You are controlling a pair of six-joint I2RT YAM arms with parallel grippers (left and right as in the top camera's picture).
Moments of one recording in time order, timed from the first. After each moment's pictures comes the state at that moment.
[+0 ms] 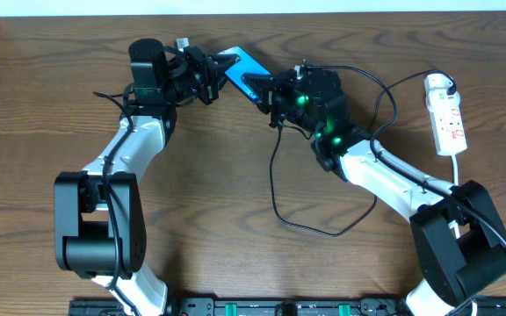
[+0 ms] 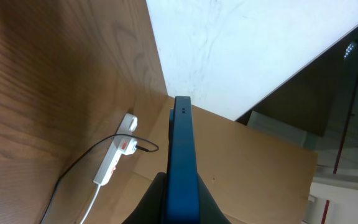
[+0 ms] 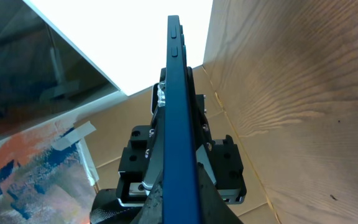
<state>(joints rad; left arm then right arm) -0.05 1.84 1.15 0.37 0.88 -1.61 0.54 1.80 1.10 0.52 -0.37 1.83</state>
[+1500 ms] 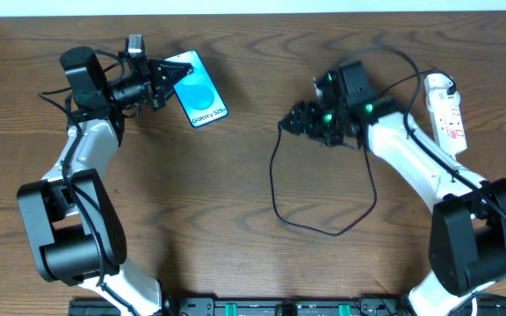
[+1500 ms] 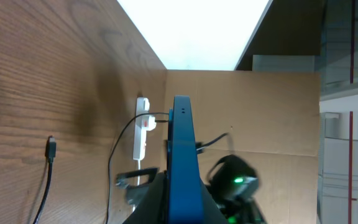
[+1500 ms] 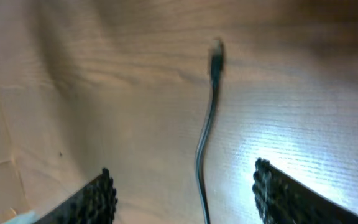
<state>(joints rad) 0.23 1.84 1.15 0.31 1.31 -1.16 0.38 1.81 1.31 -0.53 -0.44 0.59</state>
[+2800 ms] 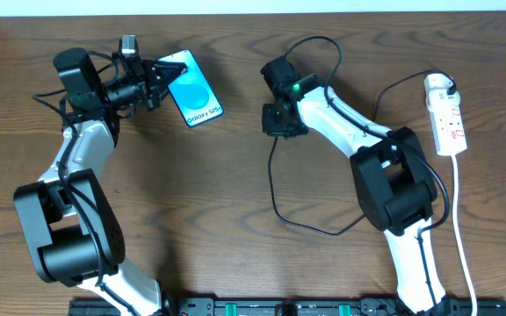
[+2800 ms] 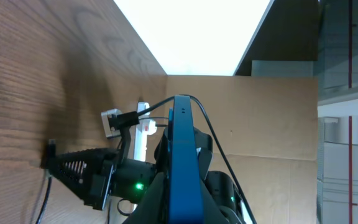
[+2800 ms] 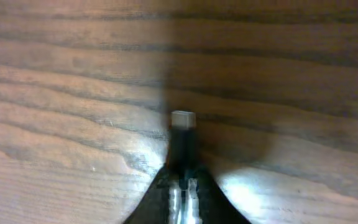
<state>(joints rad) 0.25 1.84 1.15 0.31 1.31 -1.16 0.54 2.30 1.77 -0.77 -0.11 0.57</state>
